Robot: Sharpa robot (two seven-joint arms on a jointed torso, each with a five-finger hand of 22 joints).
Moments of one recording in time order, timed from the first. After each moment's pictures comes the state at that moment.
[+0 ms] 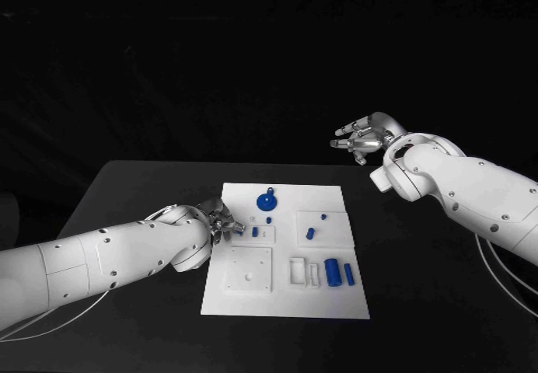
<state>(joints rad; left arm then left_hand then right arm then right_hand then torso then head) 1.27 -0.62 -0.24 1.33 -0.98 -0.38 -0.47 1.13 0.12 0.07 -0.21 0.55 1.07 0.04 0.42 0.55 1.47 -0.08 0.65 0.43 1.33 -0.13 1.17 0.56 0.01 1.24 -0.13 0.44 1.31 1.11 -0.72 0.40 1.25 -1.11 -0.32 -0.23 1.27 -0.18 0.23 0.01 0.52 0.97 0.12 0.06 0.06 1.12 0.01 0.85 0.84 1.40 -0.06 0.80 0.95 0.09 1.46 -0.08 0.56 1.31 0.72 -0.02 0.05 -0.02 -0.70</state>
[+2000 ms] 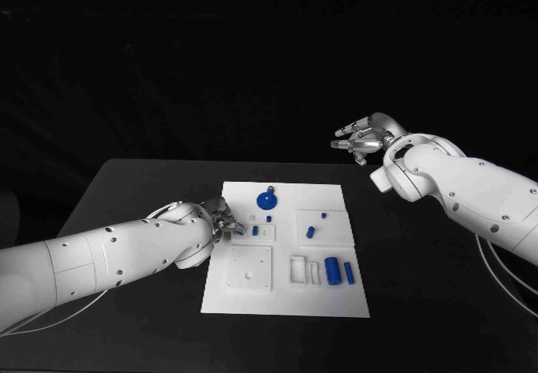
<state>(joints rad) 1.27 -0.60 -0.24 1.30 -1.05 -0.32 -0.50 1.13 0.12 0.07 -0.21 0.53 1.07 0.04 0.42 0.53 1.47 -0.08 0.65 0.43 1.33 -0.13 1.17 0.56 0.01 1.24 -0.13 0.45 1.31 1.10 -0.72 0.40 1.26 -1.11 -0.32 -0.23 1.27 -0.18 0.23 0.01 0.52 0.97 0.12 0.06 0.06 1.12 0.01 0.85 0.84 1.40 -0.06 0.80 0.95 0.09 1.46 -0.08 0.56 1.31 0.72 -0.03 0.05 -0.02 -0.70</state>
